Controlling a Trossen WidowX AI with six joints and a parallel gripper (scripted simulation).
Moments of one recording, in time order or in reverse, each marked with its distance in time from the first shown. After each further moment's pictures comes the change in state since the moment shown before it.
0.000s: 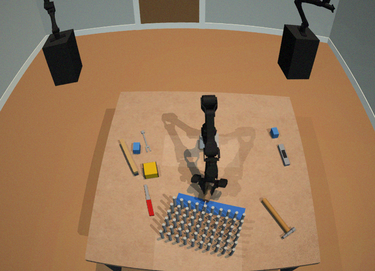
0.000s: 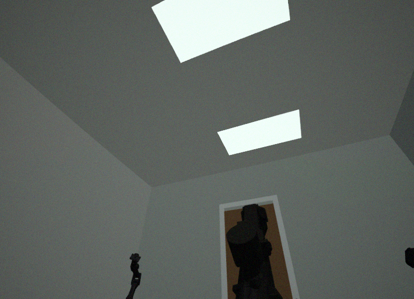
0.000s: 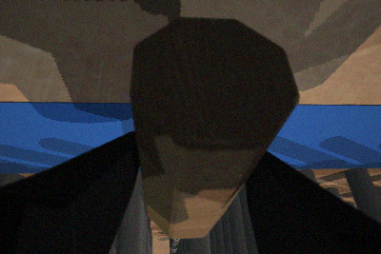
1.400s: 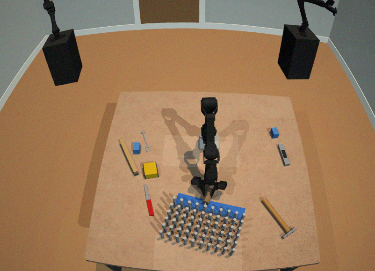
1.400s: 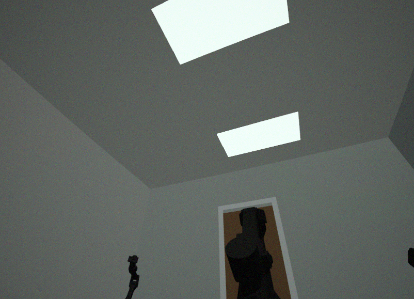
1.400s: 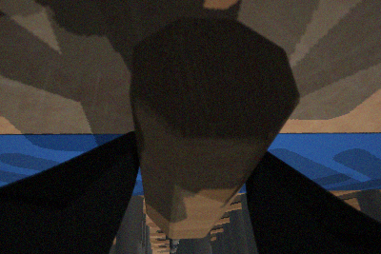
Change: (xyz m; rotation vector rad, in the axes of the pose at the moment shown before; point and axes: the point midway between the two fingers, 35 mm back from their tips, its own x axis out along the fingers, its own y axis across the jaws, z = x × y) arm 0.018 0.002 0.008 0.001 0.009 -0.001
